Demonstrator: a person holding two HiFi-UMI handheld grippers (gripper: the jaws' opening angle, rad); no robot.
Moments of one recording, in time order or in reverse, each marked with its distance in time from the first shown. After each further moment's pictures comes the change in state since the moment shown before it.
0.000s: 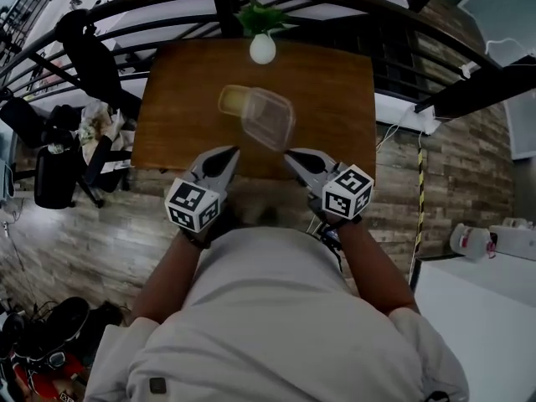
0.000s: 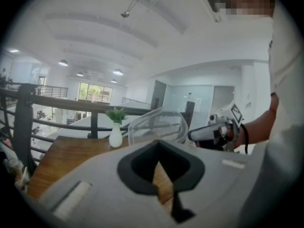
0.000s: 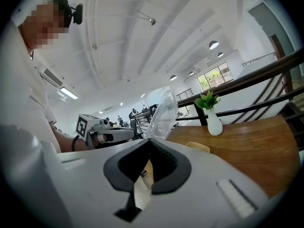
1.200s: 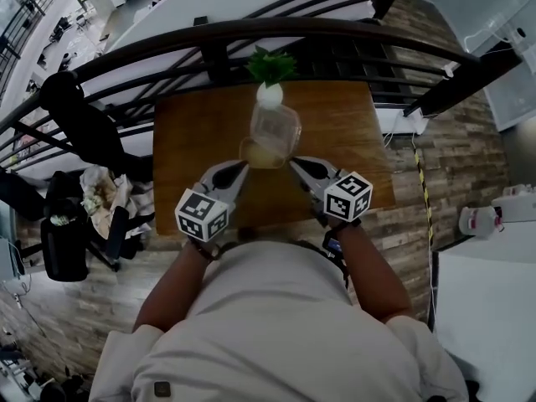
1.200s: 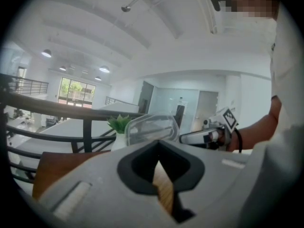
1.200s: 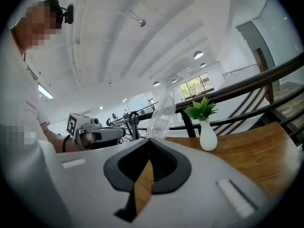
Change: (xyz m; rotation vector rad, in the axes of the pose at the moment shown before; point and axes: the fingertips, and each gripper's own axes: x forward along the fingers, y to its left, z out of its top) left arm 0.019 0.171 0.058 0.032 -0.012 -0.228; right arm 0.156 -0.059 0.071 0.037 -0.083 -0.244
